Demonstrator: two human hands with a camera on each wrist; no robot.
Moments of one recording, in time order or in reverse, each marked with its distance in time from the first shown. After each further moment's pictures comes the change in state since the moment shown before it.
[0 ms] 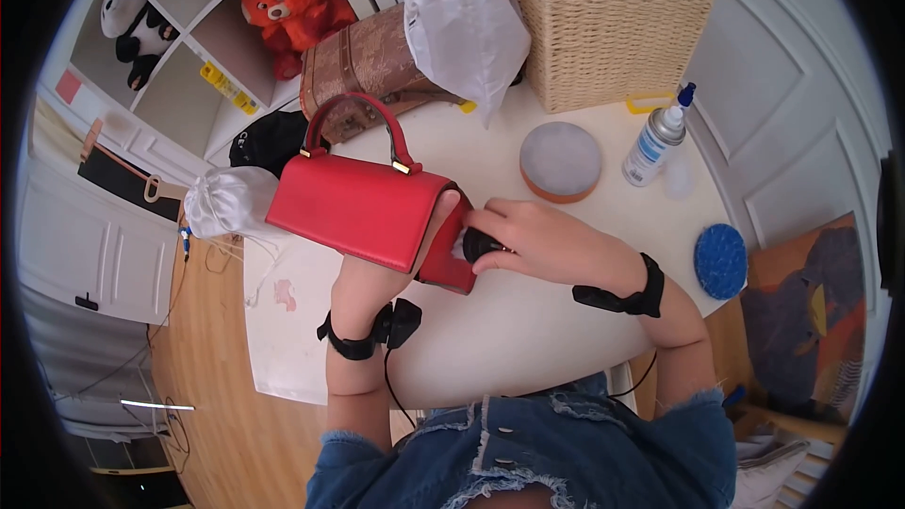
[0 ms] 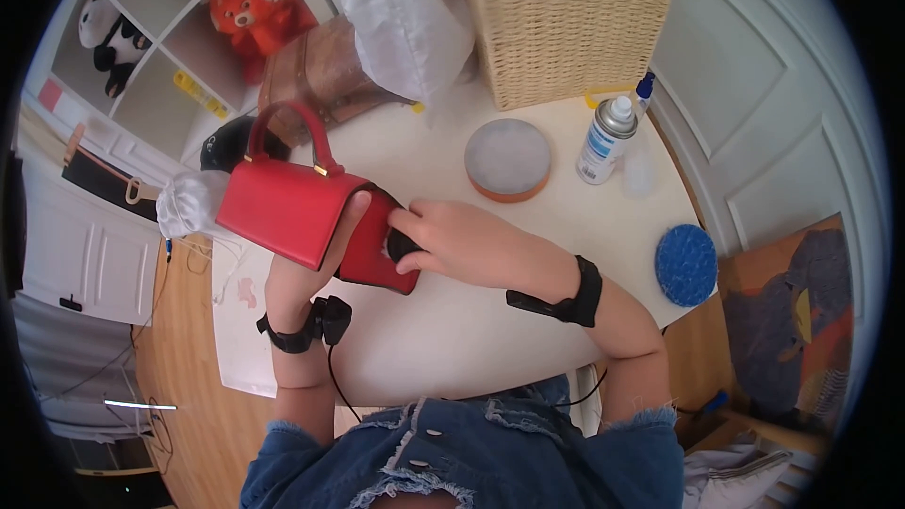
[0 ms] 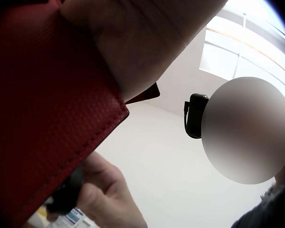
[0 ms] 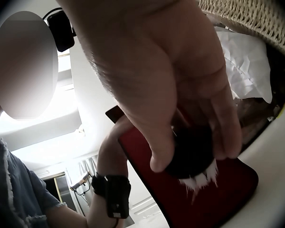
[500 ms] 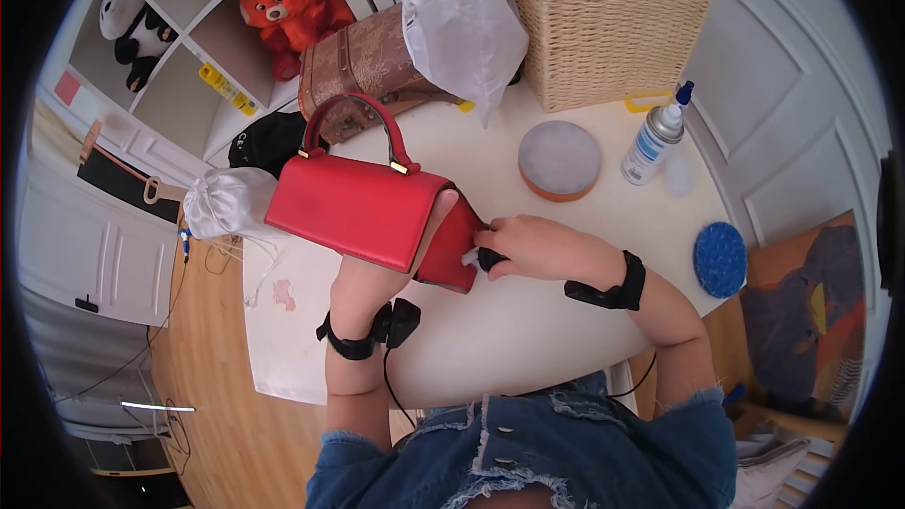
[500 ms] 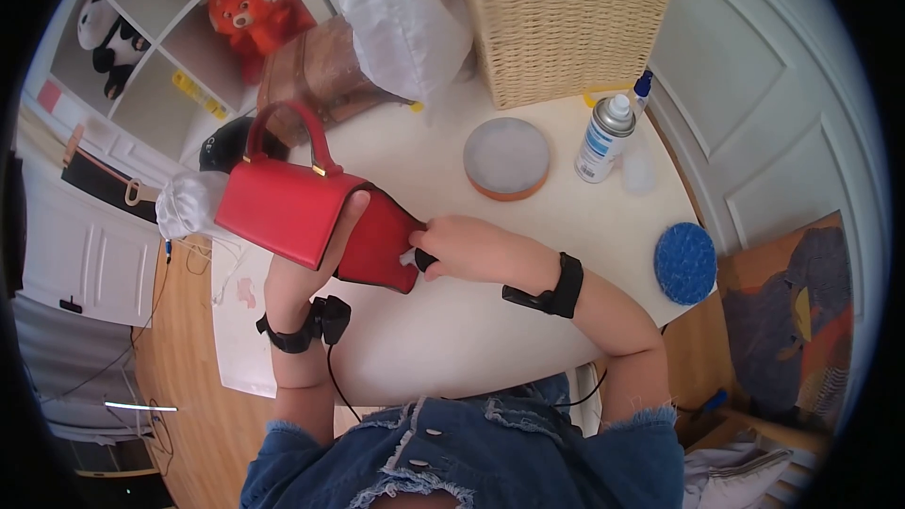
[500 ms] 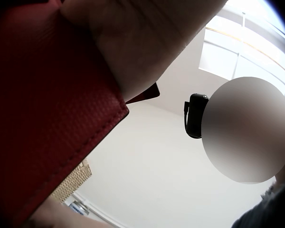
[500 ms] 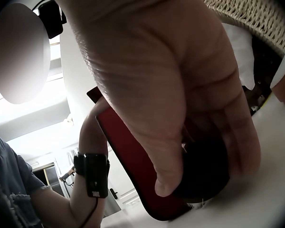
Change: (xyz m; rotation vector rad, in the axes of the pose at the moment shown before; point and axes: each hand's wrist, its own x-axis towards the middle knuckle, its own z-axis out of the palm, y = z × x) left_hand -0.002 -0.007 0.003 0.050 0.029 0.053; right_hand 0.001 0.027 0.025 -0.011 -0.251 0.095
